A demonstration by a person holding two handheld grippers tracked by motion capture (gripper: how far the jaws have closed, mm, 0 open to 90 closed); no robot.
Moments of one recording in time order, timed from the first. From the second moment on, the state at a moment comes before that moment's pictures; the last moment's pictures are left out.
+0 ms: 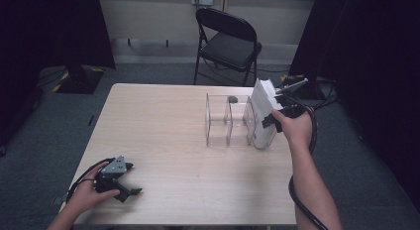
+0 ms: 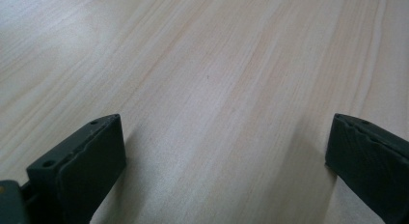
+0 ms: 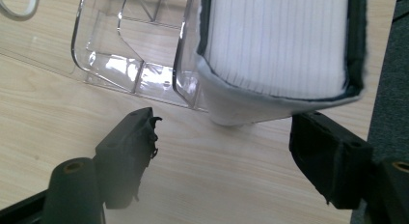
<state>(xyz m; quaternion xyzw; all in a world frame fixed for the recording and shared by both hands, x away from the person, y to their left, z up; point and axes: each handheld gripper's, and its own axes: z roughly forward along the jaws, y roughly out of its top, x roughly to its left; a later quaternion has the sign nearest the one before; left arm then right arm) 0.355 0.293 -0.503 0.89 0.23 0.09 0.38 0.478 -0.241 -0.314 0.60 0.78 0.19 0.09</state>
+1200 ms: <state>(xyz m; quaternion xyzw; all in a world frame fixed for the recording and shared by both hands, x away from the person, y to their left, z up) 0.355 0.293 -0.503 0.89 0.23 0.09 0.38 0.452 -0.223 -0.337 0.53 0.81 0.22 0.07</state>
